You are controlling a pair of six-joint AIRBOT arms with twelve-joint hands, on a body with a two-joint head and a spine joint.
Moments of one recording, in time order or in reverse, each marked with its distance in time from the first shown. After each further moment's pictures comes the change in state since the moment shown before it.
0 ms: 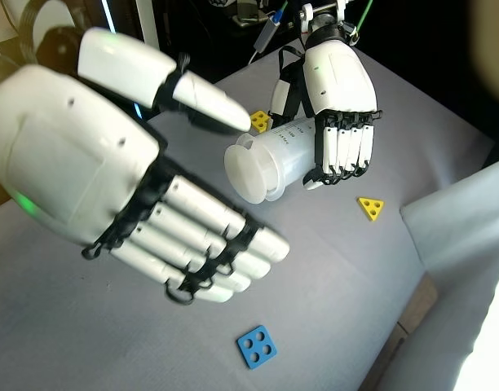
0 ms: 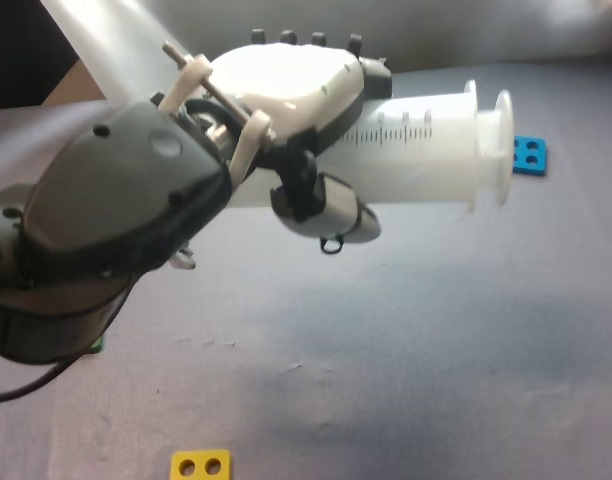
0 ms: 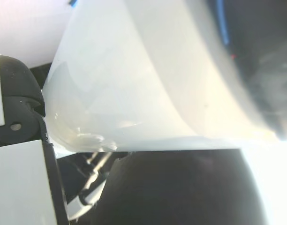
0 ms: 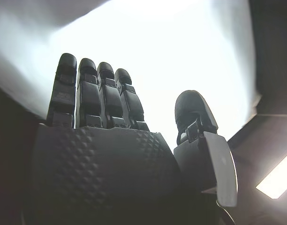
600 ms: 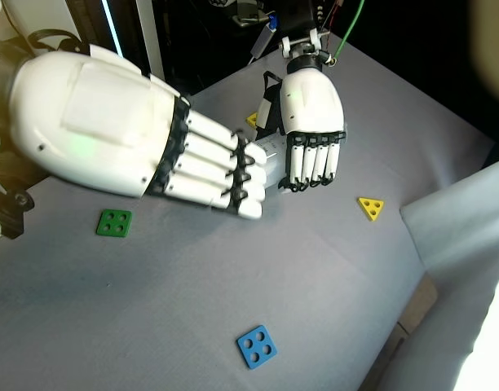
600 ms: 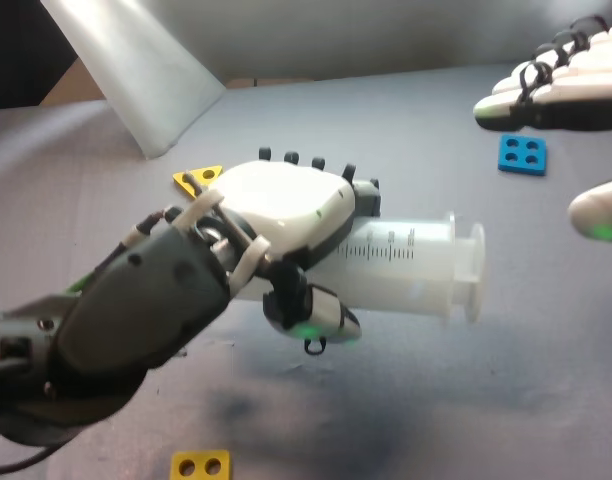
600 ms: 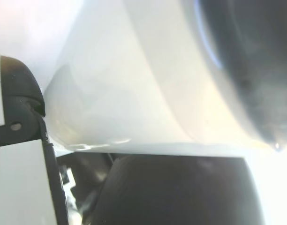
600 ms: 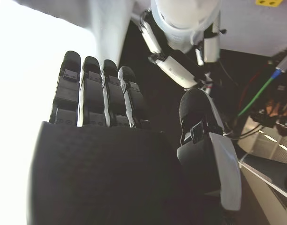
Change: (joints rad) left arm 0.203 -0.047 0.011 0.164 -0.016 -0.155; right arm -0.023 -0.029 0.074 -0.085 0.409 -0.628
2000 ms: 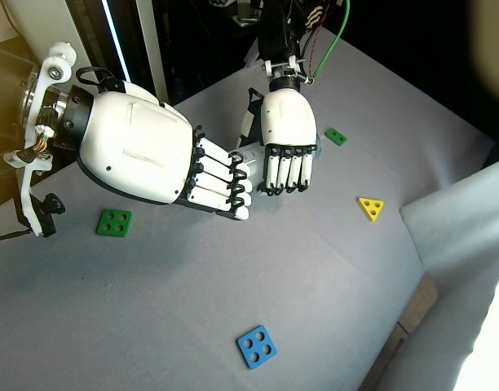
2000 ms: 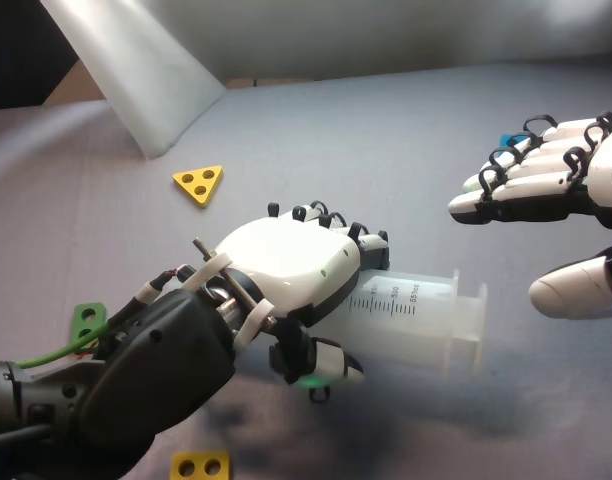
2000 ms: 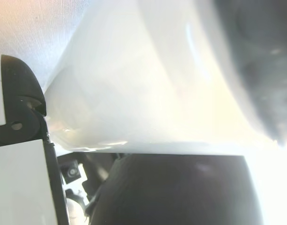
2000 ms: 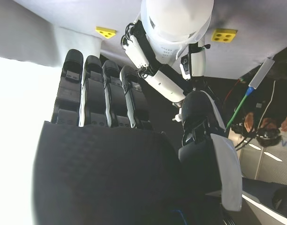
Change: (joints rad) left arm 0.108 -0.053 0.031 0.149 -0.038 -0.162; right arm -0.131 -0.088 0.003 0.002 -0.058 -0.013
